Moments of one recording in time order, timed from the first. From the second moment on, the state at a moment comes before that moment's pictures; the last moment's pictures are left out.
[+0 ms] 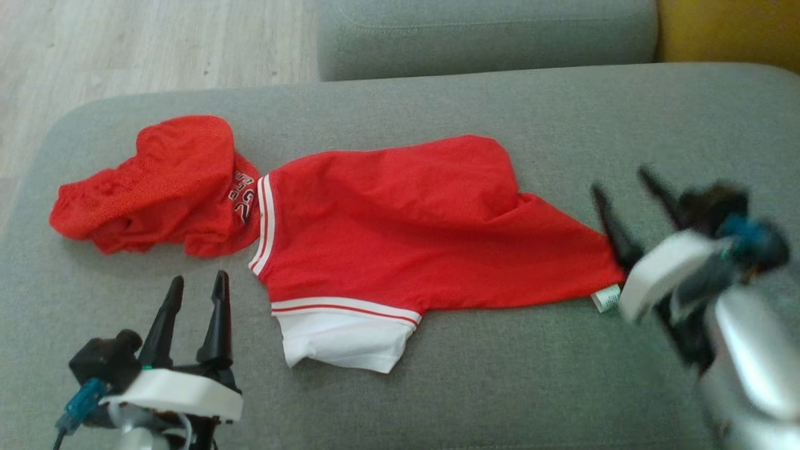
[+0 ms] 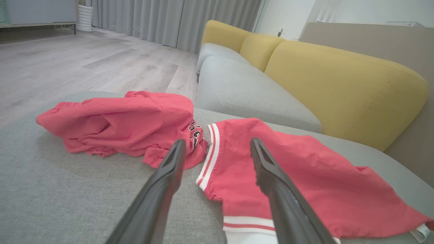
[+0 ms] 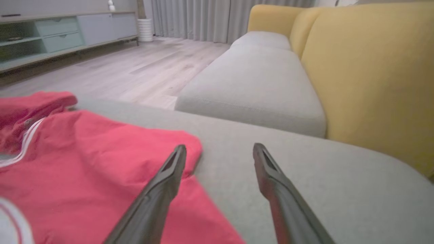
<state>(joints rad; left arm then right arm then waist) 0.02 0.10 -0.08 0.19 -0.36 -0.10 -0.25 -0.35 -0.30 0.26 0.37 0.27 0.13 0.08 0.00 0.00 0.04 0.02</state>
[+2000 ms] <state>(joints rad) -0.53 0.38 -0.13 0.68 -0.89 -0.12 0.65 -0.24 -0.05 0.12 0.34 0.17 0.13 -0.25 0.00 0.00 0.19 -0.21</state>
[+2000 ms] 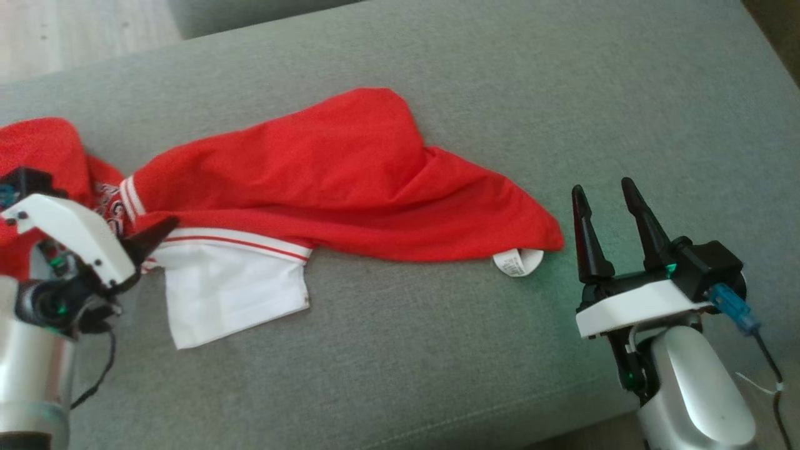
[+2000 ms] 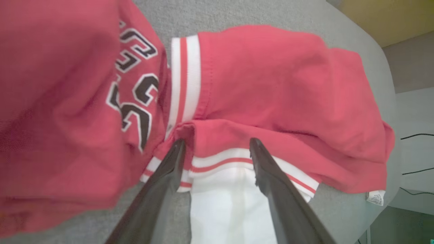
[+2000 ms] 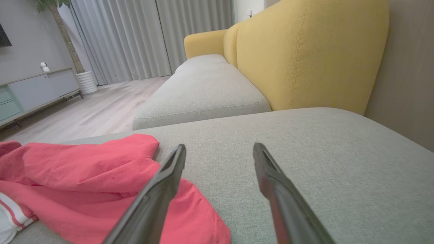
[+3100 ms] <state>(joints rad) 0.10 0.22 -0.11 0.06 -0.30 0.11 -0.25 0.03 -0.05 0.02 0.10 0.07 0.13 -0.25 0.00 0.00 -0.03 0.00</state>
